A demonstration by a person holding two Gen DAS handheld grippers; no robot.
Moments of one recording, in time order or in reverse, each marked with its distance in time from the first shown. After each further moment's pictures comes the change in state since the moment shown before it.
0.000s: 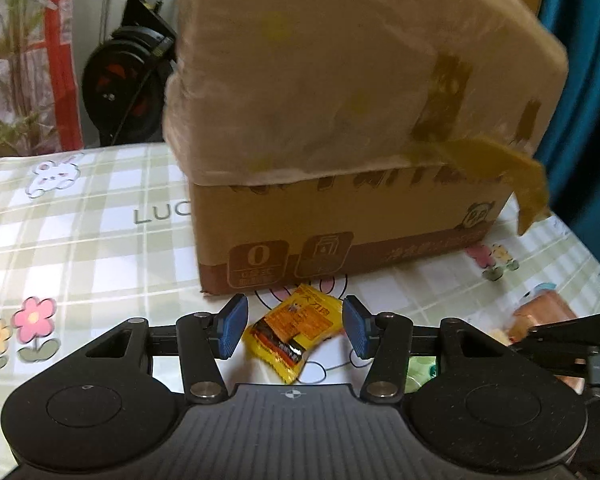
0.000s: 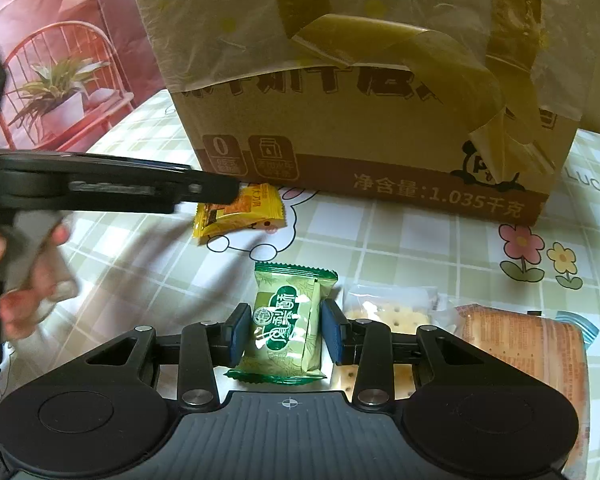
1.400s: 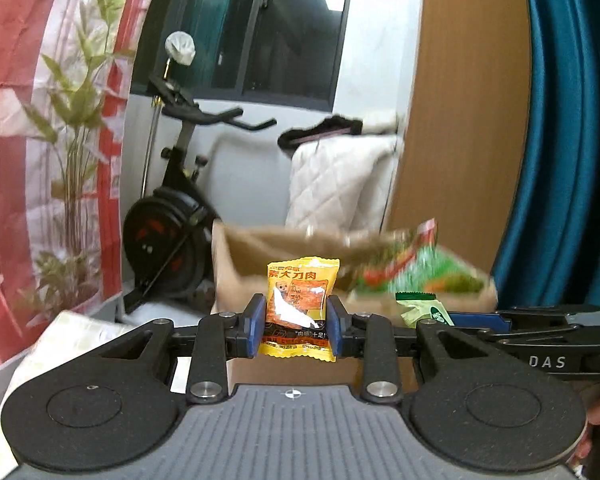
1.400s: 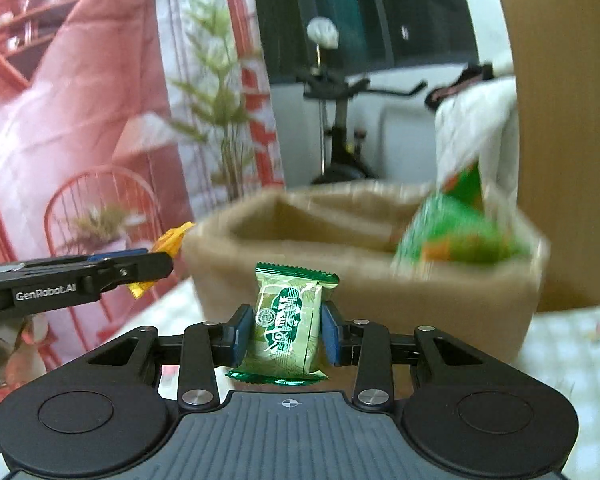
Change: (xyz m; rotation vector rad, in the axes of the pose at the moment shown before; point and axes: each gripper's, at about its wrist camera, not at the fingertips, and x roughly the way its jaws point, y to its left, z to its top) left arm -0.151 -0.032 0.075 -0.040 -0.487 0.107; right arm -0.128 -0.012 0.120 -0.079 -0.476 0.070
